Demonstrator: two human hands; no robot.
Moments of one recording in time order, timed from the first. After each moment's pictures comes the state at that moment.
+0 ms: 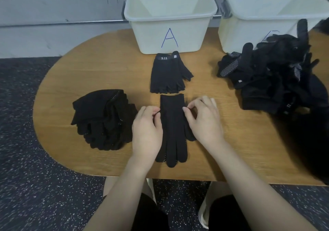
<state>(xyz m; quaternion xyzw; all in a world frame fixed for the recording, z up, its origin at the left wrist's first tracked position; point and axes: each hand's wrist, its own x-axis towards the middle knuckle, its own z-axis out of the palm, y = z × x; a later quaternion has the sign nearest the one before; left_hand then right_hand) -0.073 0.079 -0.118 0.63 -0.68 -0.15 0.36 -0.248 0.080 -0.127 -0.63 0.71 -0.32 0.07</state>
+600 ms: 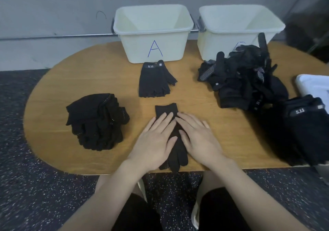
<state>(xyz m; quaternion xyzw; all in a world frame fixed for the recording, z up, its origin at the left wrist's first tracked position) -0.079 0.112 -0.113 0.40 -0.91 -0.10 0.07 -0.267 0.153 -0.119 -0.75 0.64 -0.18 0.07</state>
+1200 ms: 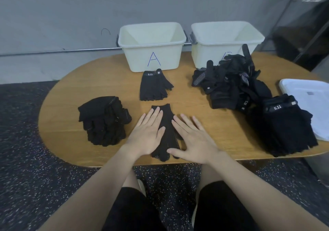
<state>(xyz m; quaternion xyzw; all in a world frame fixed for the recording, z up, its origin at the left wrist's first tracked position) -0.065 0.091 -0.114 0.45 -0.88 -0.12 0.00 -0.274 0.169 -0.110 -0.79 0.60 -0.01 0.07</state>
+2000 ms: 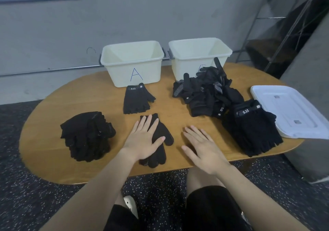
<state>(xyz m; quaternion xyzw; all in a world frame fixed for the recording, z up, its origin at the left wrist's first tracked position) -0.106 0.088 -0.105 0.44 -0.89 -0.09 -0.02 -0.340 0.222 -0.106 -0.73 0.67 -0.12 0.07</state>
